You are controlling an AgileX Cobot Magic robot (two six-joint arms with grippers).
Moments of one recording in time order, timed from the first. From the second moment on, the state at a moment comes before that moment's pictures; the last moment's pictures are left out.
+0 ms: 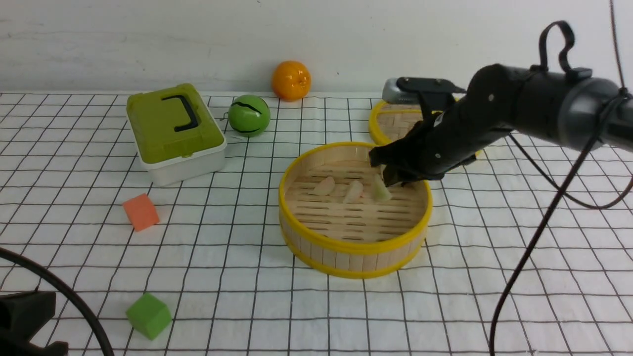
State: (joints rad) right arm 0.32 2.05 -1.60 0.32 0.58 -0.01; left arm -0.61 0.59 -0.50 0.54 0.68 -0.72
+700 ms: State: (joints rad) right arm 0.32 2.03 -1.60 0.33 0.57 -0.01; left arm -0.61 0.59 -0.50 0.54 0.67 -0.72
